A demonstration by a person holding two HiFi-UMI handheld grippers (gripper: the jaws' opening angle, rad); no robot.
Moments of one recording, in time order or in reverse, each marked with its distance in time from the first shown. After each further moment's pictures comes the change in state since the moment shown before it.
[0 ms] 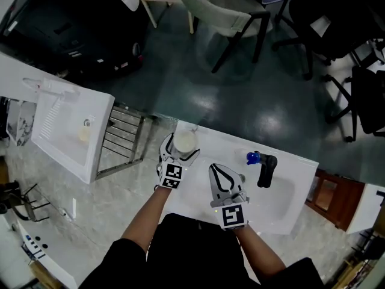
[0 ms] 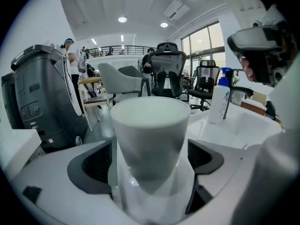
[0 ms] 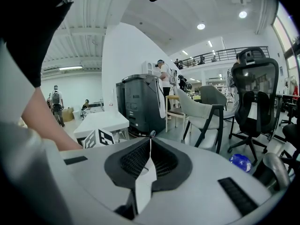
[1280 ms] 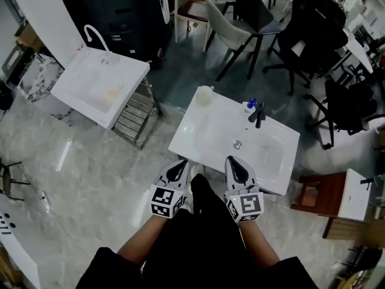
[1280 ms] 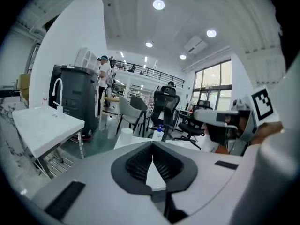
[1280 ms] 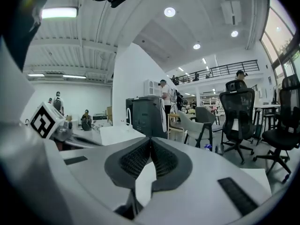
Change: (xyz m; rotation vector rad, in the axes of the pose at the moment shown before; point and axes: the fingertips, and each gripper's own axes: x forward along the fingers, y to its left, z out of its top) left arm -0.446 -0.163 0.001 -0.313 -0.263 0.023; right arm -0.274 0.211 0.034 0.009 -0.142 -0.080
